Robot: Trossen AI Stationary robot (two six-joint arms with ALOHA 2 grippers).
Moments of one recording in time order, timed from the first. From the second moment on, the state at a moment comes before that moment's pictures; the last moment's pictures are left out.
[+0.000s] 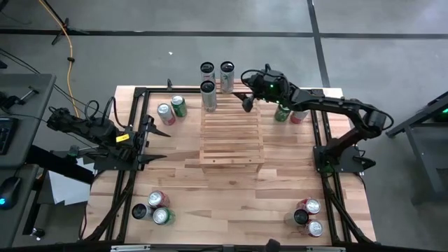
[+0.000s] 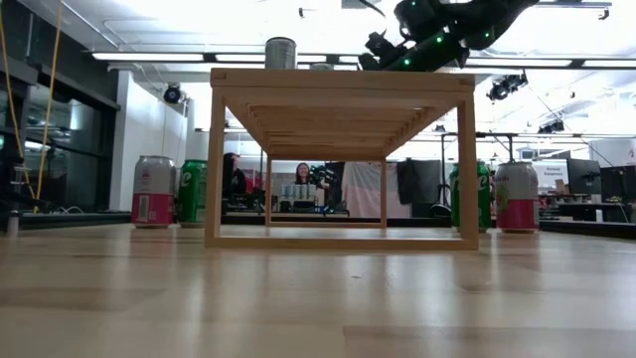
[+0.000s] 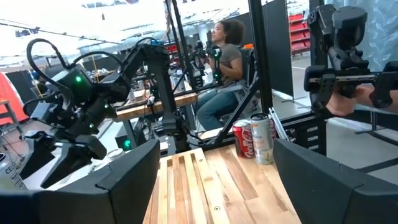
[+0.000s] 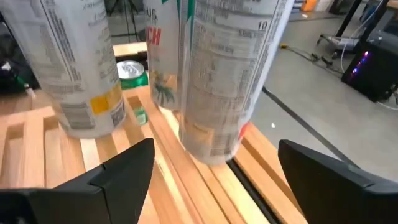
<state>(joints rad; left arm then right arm) -0.38 0.44 0.57 -0.06 -0.25 0.23 -0.51 1.50 1.05 0.11 0.00 -0.12</state>
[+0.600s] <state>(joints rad) -0.38 0.44 0.57 -0.06 -0.25 0.23 -0.48 1.63 1.05 0.27 0.25 -0.11</state>
